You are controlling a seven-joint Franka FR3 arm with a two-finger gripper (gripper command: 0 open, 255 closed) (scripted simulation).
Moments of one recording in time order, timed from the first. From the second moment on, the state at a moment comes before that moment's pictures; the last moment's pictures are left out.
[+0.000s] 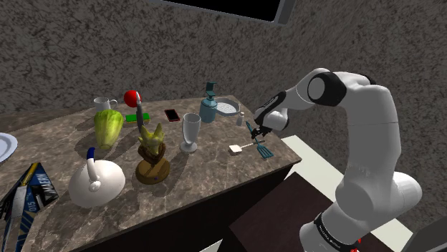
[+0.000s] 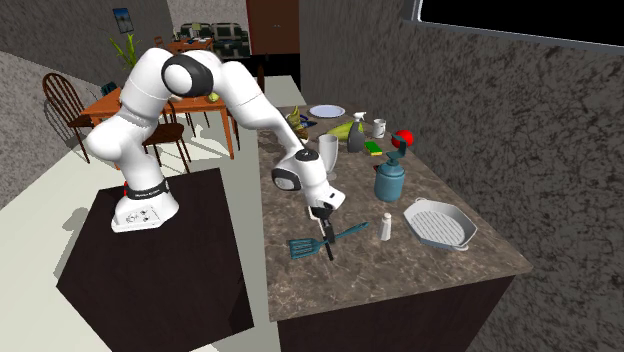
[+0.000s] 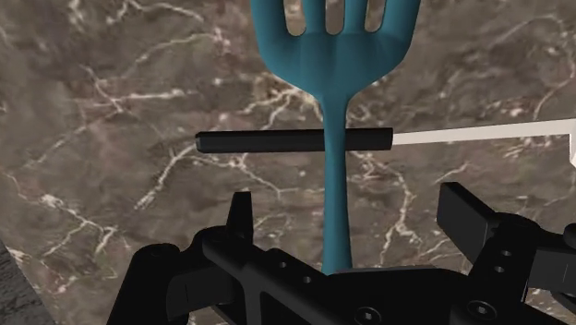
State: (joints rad) arm -0.39 0.73 -0.10 -1.95 0.36 2.90 -0.60
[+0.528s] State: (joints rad) arm -0.40 0.80 -0.08 -1.90 0.37 2.92 -0.60
